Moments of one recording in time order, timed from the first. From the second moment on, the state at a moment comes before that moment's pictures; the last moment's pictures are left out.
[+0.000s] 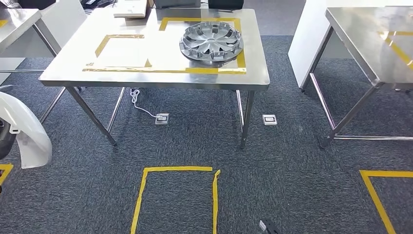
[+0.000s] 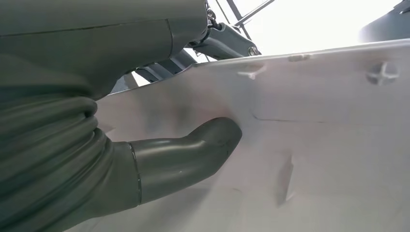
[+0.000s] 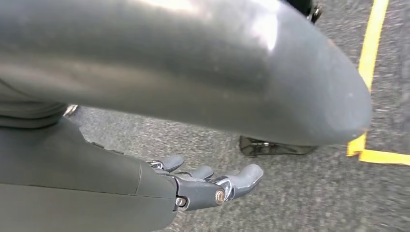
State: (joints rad) left arm -0.52 0.41 -0.11 -1.21 0.16 -0.35 -0.60; right arm -0.03 0.12 -0.69 -0.17 0.56 0.18 0.06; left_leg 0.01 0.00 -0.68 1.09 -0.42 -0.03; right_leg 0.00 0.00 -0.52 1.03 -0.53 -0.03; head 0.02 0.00
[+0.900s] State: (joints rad) left arm -0.53 0.41 -0.12 -1.20 0.18 -0.35 -0.60; right arm -0.03 0.12 -0.70 -0.17 0.57 0.18 0.07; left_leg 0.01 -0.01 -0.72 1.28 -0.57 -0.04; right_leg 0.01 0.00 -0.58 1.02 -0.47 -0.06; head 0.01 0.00
